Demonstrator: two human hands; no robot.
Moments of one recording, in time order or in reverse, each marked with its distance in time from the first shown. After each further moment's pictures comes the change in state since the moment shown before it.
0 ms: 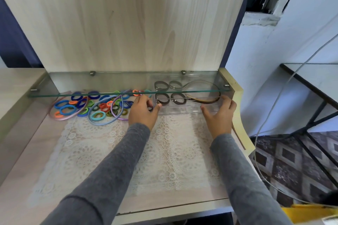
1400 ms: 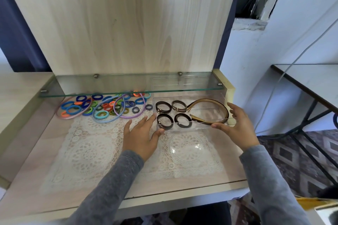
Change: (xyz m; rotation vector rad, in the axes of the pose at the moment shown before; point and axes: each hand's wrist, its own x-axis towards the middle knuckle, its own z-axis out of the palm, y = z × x) left_hand -0.086 -0.007 -0.041 0.369 -0.240 0.188; right_hand -0.022 0.026 -0.089 -0.006 -0.298 -0.047
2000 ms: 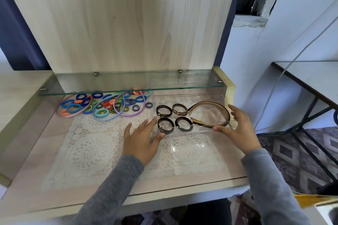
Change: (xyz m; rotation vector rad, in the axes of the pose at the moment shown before) left_hand -0.011 -0.009 0.011 0.017 -0.024 0.040; right_hand -0.012 0.006 0.000 0.013 -0.015 0.016
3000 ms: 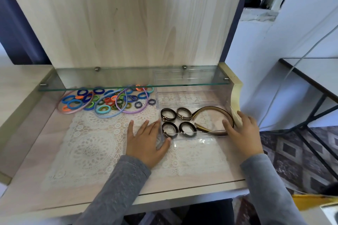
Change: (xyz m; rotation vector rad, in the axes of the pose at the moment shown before) left_hand -0.003 -0.002 0.012 0.278 -0.101 0.039; right_hand -0.004 0.011 0.017 -0.261 0.102 0.148
